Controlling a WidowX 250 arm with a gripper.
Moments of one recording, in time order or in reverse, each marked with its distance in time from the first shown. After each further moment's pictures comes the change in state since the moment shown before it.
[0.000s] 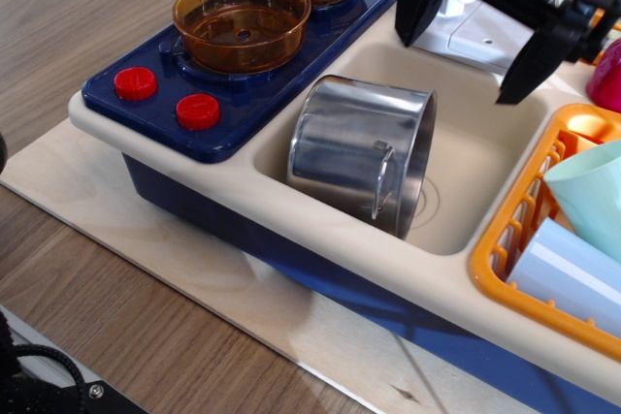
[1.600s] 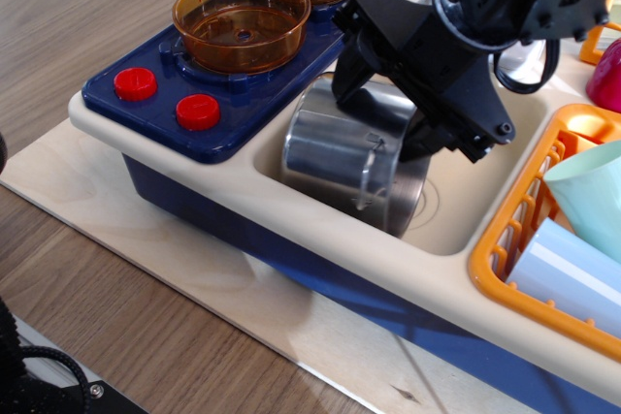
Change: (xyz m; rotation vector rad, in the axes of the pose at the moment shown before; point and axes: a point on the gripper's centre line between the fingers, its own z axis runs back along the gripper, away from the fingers) arm -0.019 0.021 -0.045 0.180 -0.097 -0.069
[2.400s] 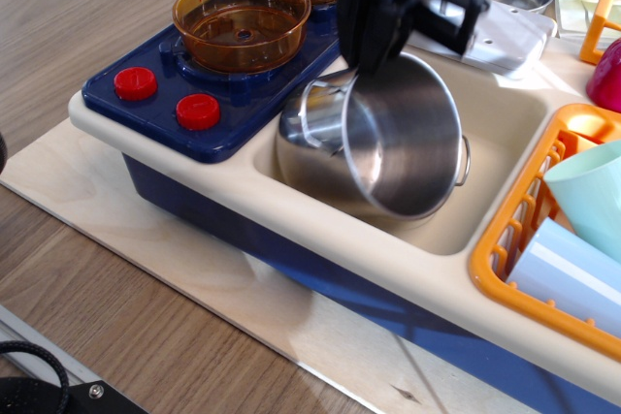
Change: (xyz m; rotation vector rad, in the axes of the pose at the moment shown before) arm 0.018 0.031 0.025 -0.363 0.112 0.020
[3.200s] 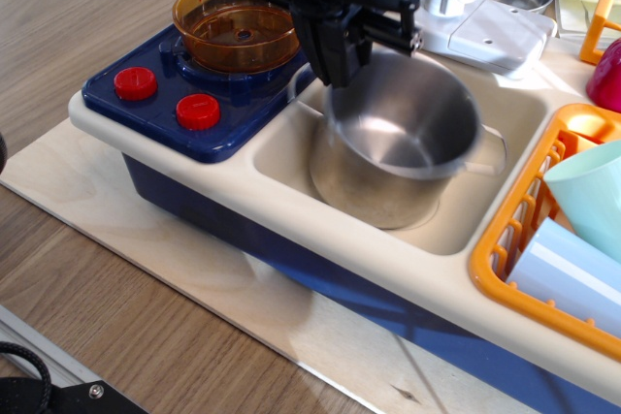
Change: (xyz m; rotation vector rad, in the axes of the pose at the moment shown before) arm -0.013 0.017 -0.030 -0.126 -0.207 0.024
